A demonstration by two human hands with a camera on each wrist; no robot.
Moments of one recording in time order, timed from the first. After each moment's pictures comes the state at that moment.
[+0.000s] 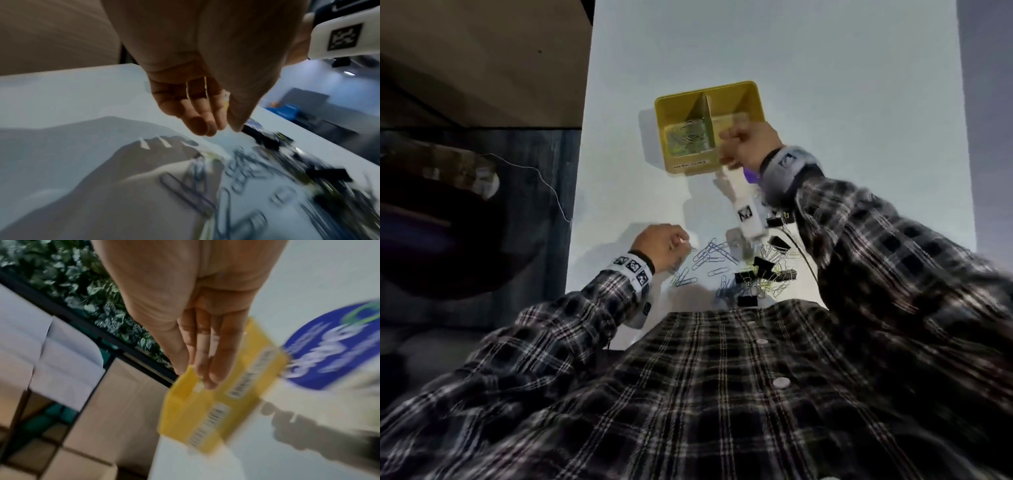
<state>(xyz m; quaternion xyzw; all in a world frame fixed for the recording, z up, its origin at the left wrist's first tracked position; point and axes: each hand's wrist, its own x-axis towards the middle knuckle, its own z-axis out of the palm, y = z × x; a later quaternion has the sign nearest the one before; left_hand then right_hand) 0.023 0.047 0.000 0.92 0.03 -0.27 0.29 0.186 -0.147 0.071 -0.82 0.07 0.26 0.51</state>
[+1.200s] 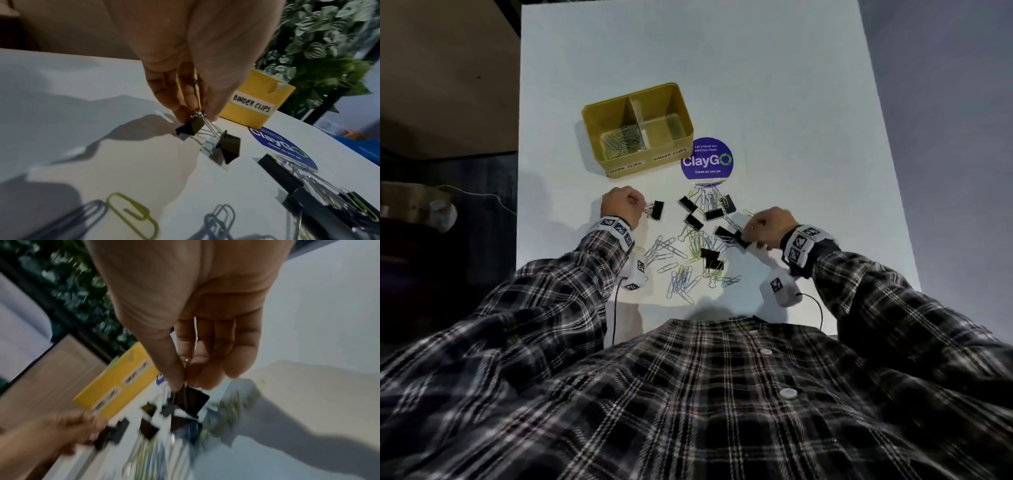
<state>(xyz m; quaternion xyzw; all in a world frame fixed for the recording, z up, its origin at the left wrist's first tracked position) 0.092 -0.008 -0.021 0.93 0.17 -0.11 0.32 0.067 -0.324 0.023 -0.88 0.08 0.35 0.30</state>
